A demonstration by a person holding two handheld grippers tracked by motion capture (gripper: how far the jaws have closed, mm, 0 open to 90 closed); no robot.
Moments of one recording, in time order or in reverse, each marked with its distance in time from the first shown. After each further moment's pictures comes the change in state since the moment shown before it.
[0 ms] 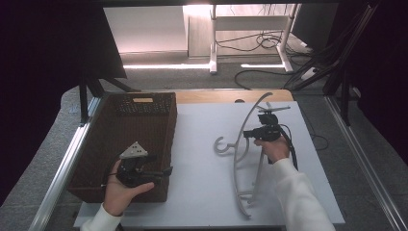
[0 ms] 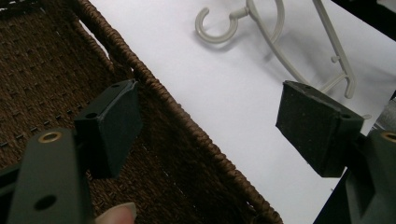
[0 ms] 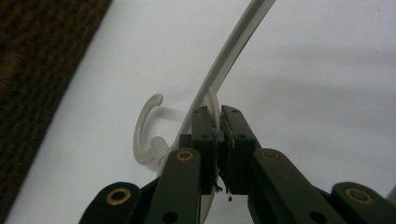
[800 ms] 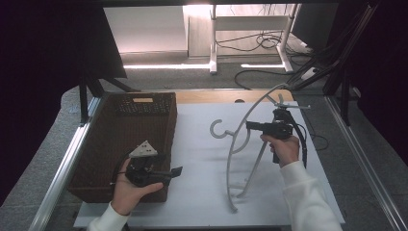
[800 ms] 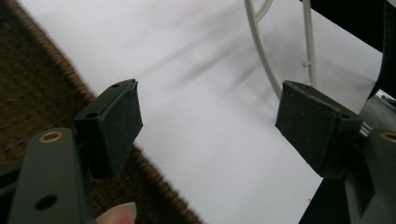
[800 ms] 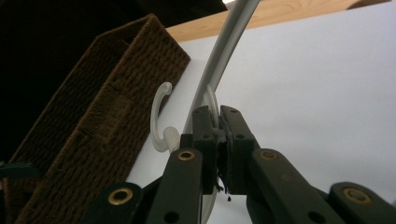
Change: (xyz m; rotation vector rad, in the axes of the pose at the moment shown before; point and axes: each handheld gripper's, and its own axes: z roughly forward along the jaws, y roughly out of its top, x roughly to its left) left arm -0.021 0.015 0.013 -0.006 -0.056 0.036; right arm 0.005 -0.001 -0.050 -0.203 0.249 0.045
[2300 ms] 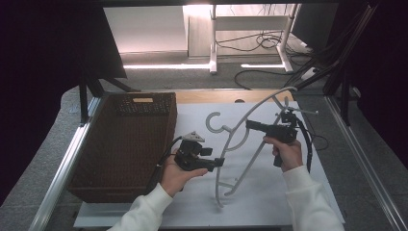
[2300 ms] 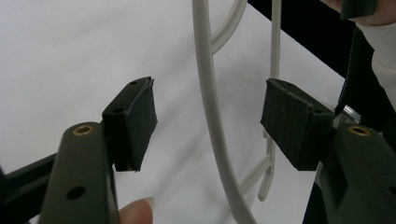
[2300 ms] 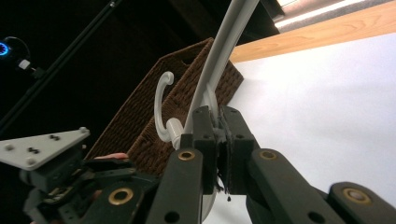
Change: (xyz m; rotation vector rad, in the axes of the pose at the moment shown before) left arm -0.028 0.052 0.105 0.042 -0.197 -0.035; right arm 0.003 -0.009 -0.017 -0.102 0.230 0.018
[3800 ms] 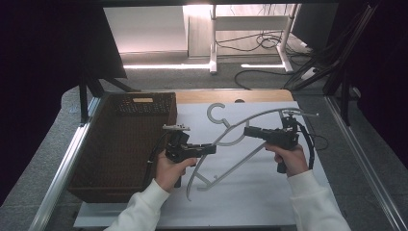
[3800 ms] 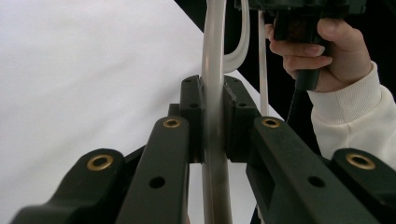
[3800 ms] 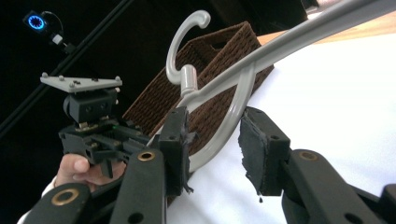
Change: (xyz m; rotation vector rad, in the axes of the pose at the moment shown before) left arm 0.018 0.006 -0.031 -0.128 -0.165 -0.173; right arm 0.013 -0.010 -0.009 0.059 0.095 -0.069
